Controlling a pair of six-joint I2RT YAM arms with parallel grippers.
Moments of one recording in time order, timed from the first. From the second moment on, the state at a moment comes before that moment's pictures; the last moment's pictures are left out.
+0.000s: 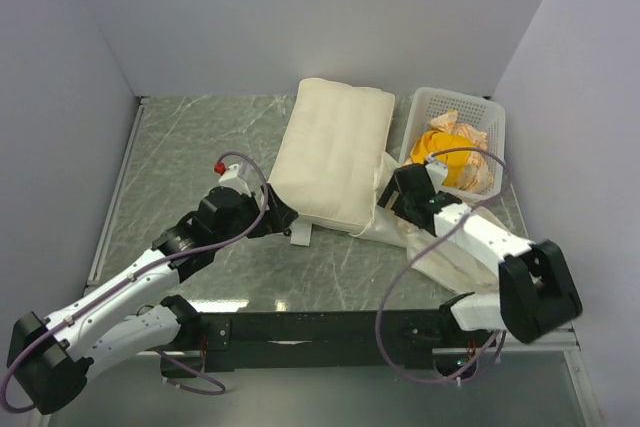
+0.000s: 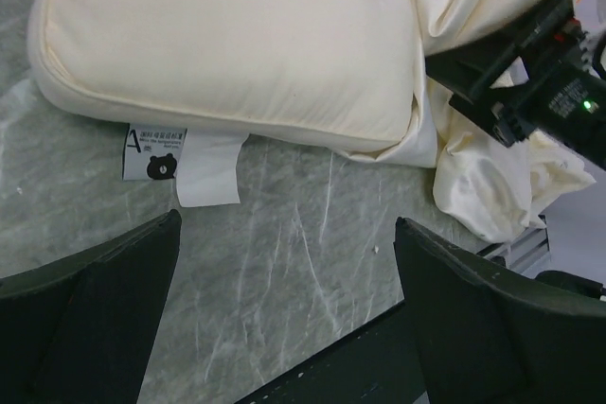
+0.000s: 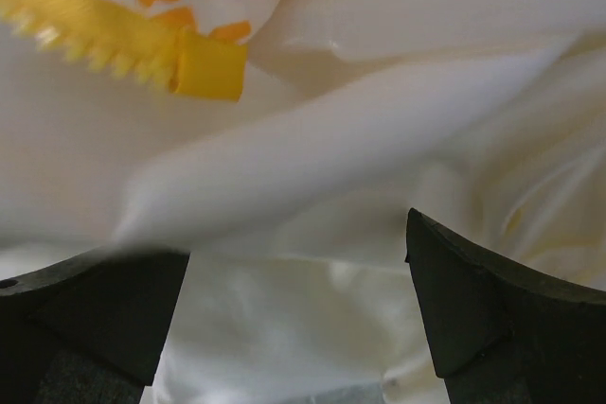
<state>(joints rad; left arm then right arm) -0.70 0.87 0.64 -0.24 -0.06 -0.80 0.41 1.26 0.69 -0.33 0.36 0.80</state>
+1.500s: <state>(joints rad) -0.95 1.51 1.00 0.09 0.03 -0.67 0.50 0.77 1.00 -0.72 0.16 0.68</state>
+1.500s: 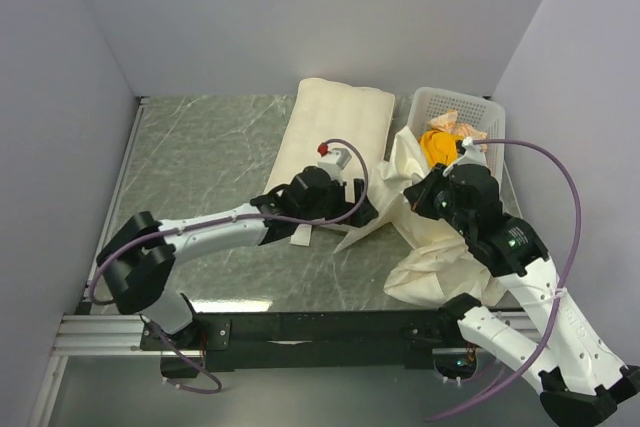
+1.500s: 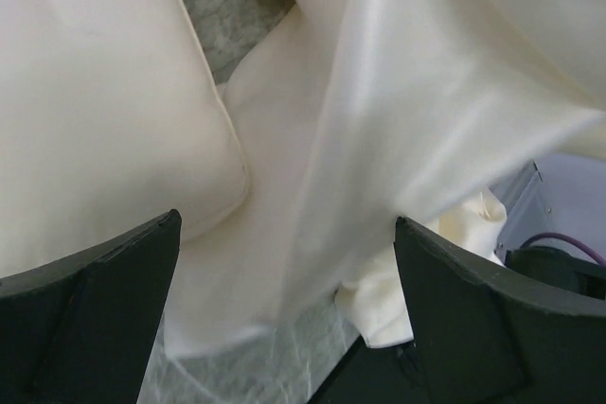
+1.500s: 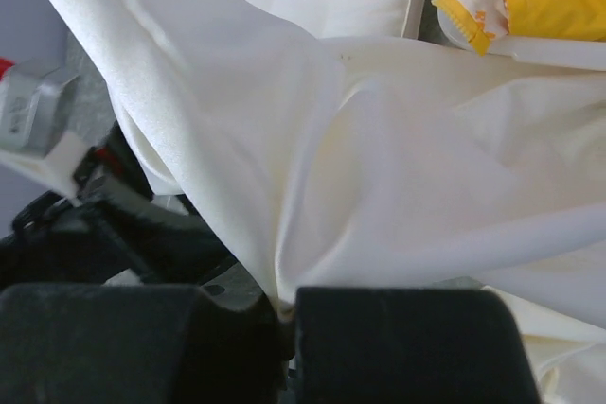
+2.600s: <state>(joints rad) -0.94 0.71 0.97 -0.61 -0.68 -0.98 0.76 1.35 1.45 -0.59 0.07 0.66</state>
